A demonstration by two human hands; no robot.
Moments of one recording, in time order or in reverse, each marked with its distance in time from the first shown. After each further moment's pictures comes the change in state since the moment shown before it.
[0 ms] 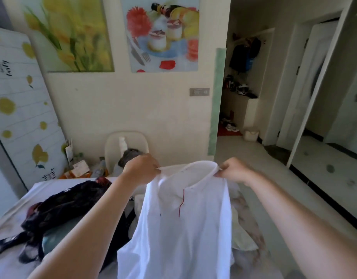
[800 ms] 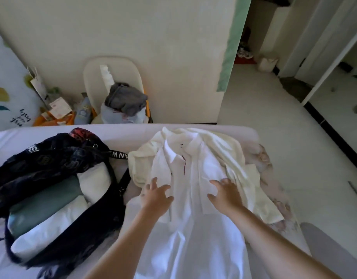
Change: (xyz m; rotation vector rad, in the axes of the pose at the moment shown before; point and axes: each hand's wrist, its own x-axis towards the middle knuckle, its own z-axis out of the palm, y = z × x) left_hand 0.040 -0.062 0.319 -0.155 -0.503 -0.335; right_hand 0.138 0.160 0.285 -0.369 -0.178 0.163
